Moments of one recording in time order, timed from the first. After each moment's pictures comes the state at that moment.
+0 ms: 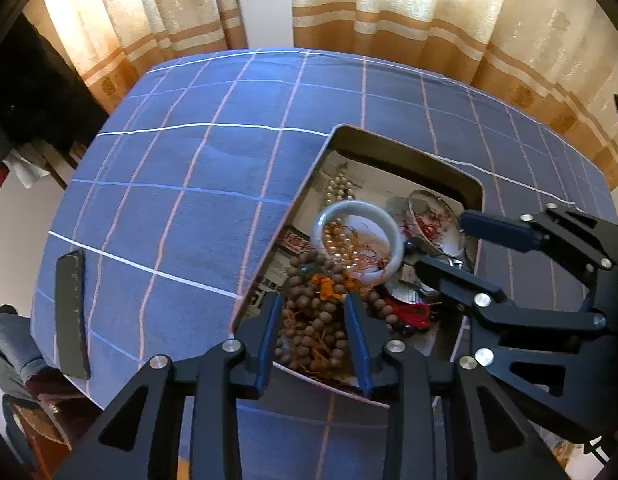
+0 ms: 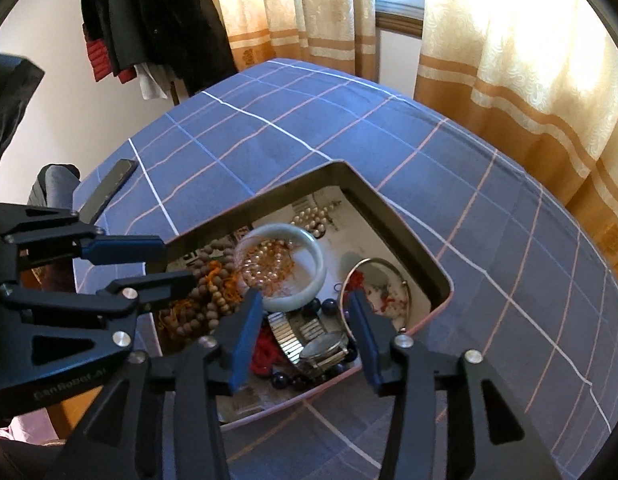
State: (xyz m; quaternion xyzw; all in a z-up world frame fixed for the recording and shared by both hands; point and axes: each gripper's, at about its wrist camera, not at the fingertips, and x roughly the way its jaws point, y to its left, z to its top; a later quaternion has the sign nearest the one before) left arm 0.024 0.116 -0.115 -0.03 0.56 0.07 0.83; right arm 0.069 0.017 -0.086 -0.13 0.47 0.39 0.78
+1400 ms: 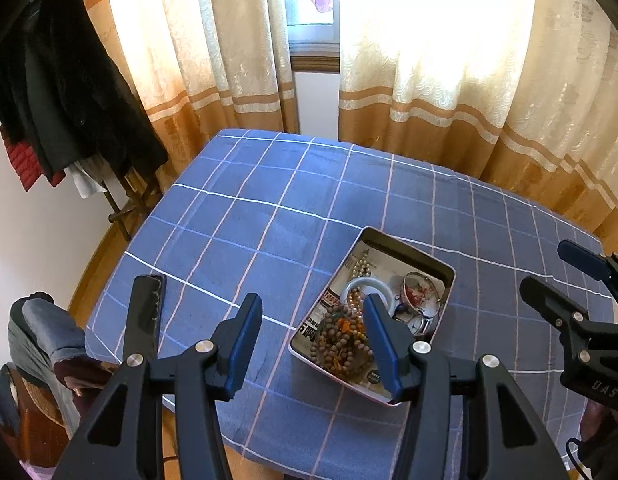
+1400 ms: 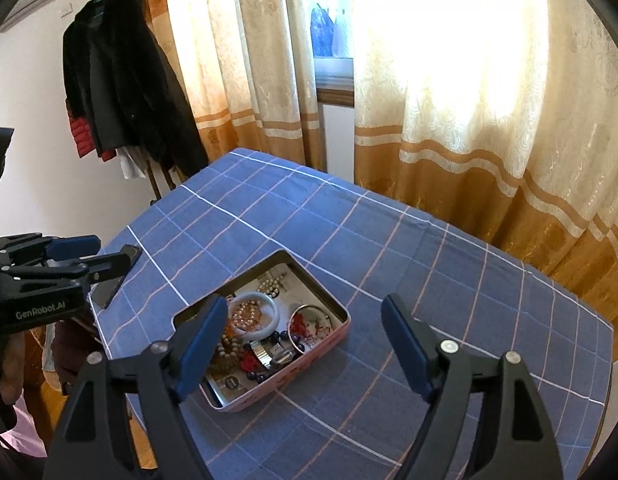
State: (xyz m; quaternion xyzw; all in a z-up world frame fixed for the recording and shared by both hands) left arm -0.018 0.118 0.009 -0.05 0.46 0.14 0.87; right arm 0.058 -0.060 0.024 -0.06 0.39 0.34 0.85
